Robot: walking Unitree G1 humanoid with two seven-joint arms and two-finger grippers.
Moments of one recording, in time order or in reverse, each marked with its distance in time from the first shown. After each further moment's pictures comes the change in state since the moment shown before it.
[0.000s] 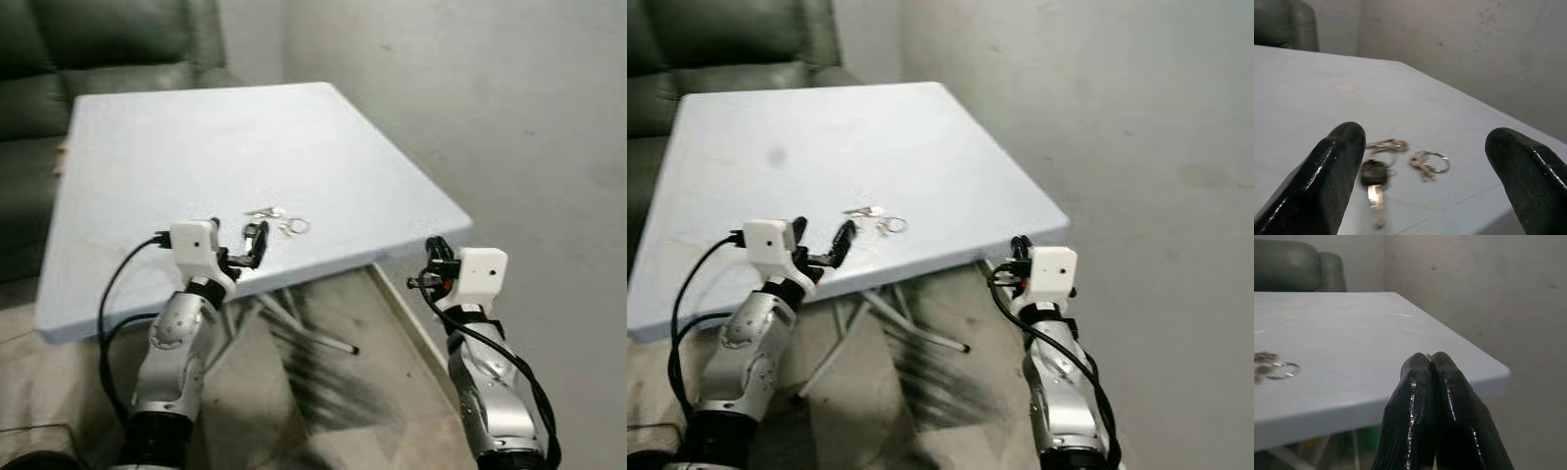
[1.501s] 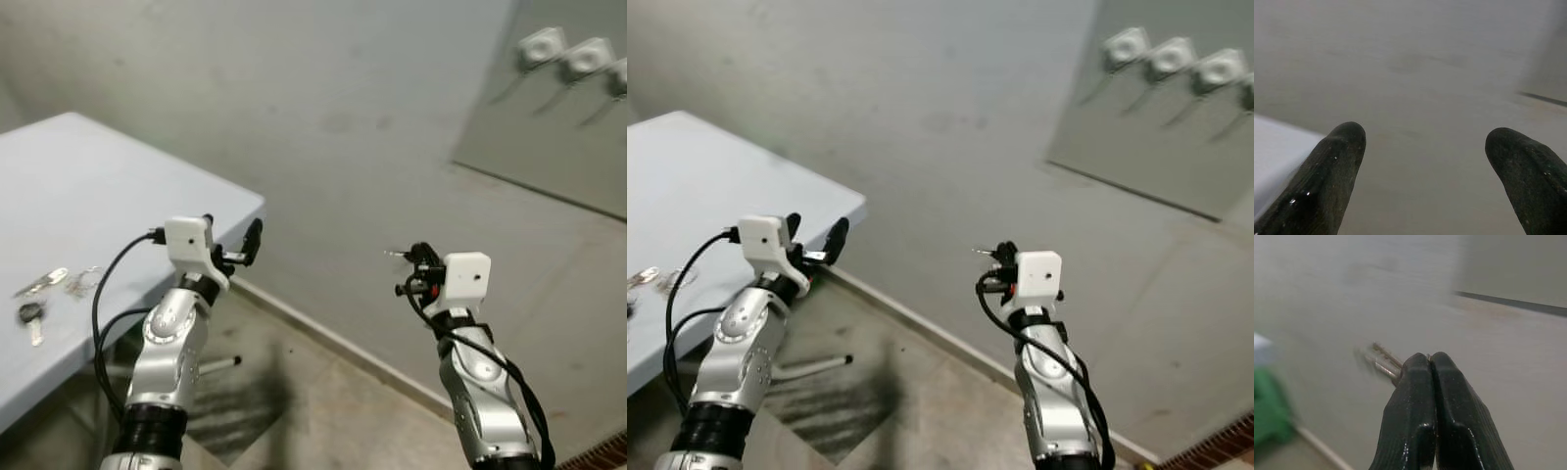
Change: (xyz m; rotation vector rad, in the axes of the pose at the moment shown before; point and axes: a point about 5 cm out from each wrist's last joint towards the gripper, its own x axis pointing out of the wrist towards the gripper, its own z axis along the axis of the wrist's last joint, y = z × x) left arm 0.010 -0.017 -0.002 0.000 -0.019 -0.069; right arm -0.001 -0.007 -0.003 -0.028 0.015 -0.007
